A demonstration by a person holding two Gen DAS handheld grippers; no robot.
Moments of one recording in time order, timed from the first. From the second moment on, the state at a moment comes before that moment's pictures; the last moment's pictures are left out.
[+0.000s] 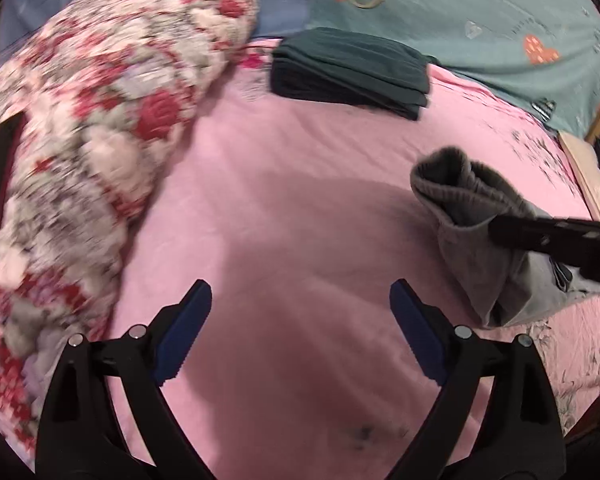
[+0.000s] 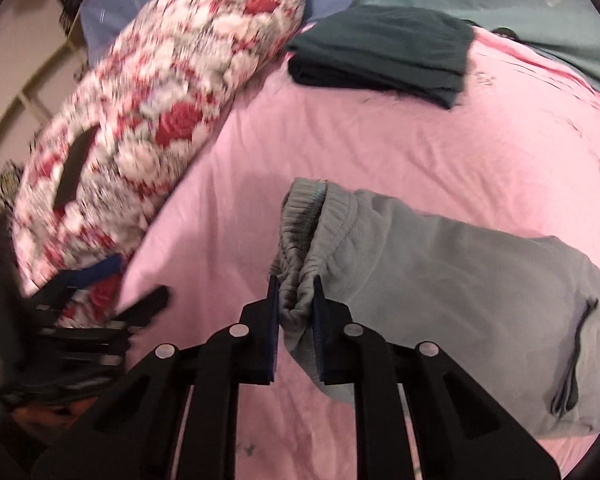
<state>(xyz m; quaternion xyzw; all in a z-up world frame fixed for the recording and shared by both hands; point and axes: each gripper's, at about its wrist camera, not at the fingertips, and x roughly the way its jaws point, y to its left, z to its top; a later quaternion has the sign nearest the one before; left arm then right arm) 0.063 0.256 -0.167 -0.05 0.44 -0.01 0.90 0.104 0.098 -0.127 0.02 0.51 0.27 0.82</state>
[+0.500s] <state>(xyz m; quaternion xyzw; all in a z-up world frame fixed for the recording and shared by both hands) 0.114 0.083 -0.128 0.03 0.42 -0.14 0.90 0.089 -0.082 -0.049 0.16 0.41 0.20 0.88</state>
